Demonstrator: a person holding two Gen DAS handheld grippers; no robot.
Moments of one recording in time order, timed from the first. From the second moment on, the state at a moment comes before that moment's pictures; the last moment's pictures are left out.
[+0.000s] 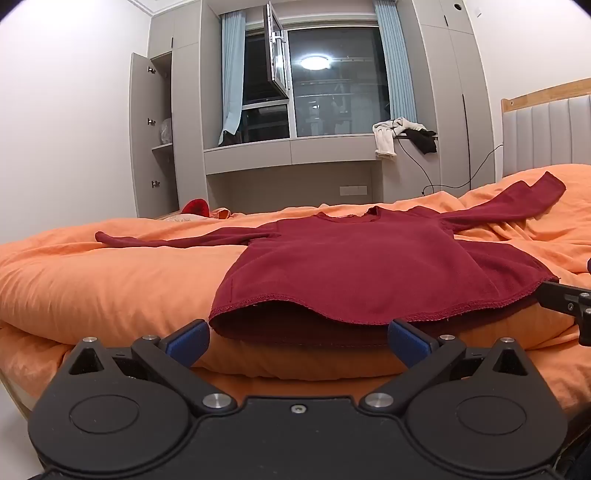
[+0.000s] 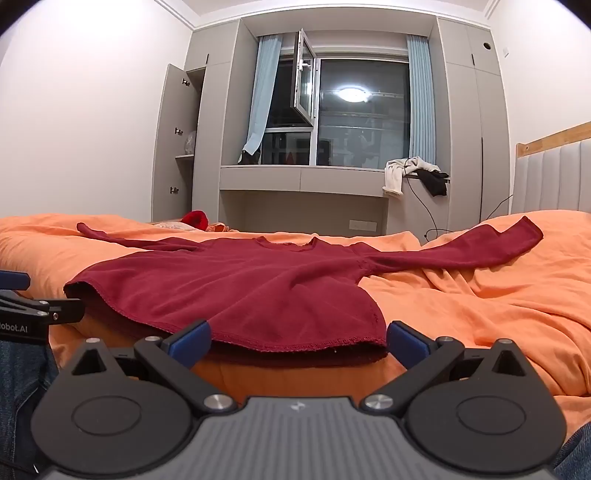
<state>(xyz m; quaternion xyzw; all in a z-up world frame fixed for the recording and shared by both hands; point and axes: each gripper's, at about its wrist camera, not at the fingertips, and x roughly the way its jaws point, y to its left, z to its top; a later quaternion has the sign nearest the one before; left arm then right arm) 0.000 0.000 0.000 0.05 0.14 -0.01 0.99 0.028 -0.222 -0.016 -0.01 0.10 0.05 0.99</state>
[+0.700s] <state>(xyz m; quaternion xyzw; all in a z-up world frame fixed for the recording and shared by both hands) 0.000 0.000 0.000 0.05 0.15 -0.01 0.99 0.026 -0.222 -0.016 -0.01 0.09 0.05 0.99</state>
